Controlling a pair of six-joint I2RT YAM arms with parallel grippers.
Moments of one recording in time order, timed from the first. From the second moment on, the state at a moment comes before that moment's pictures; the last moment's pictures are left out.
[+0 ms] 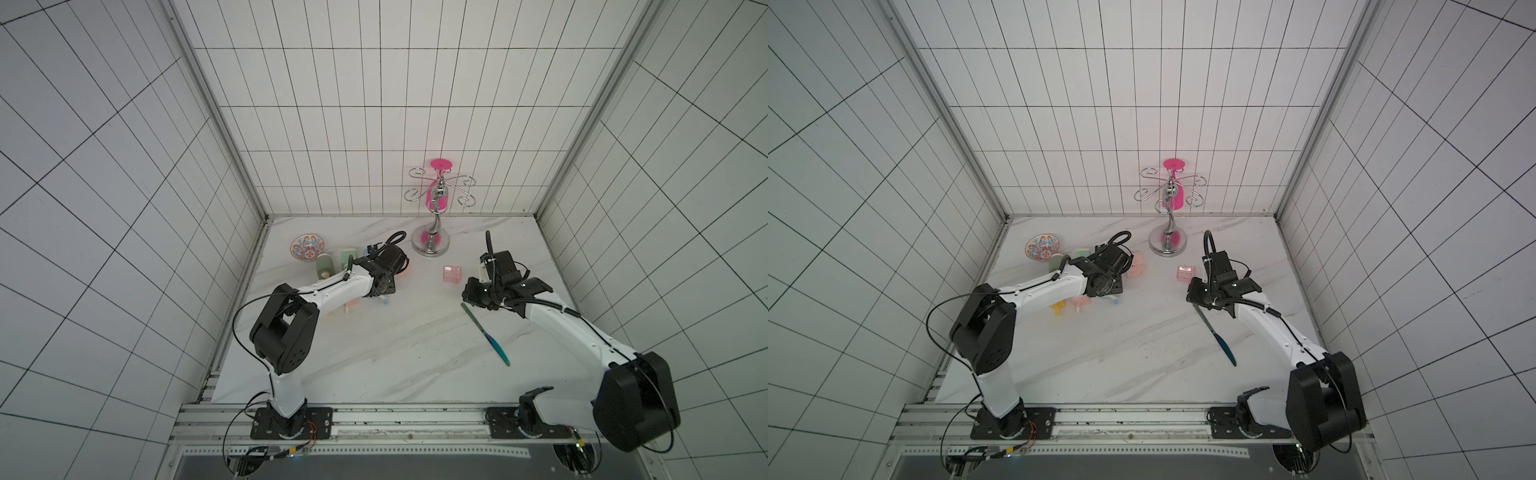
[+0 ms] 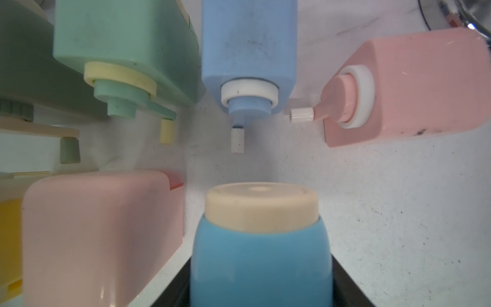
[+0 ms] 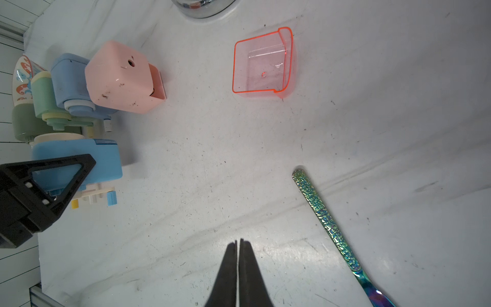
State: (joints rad) left arm -0.66 1.83 1.33 -0.69 -0.32 -0.75; right arm 0.33 1.30 0.91 -0.57 -0.17 0.58
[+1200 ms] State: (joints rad) left arm -0.66 1.90 1.33 -0.70 -0.37 -0.78; right arm 0.33 1.29 0.91 -0.60 -0.15 0.58
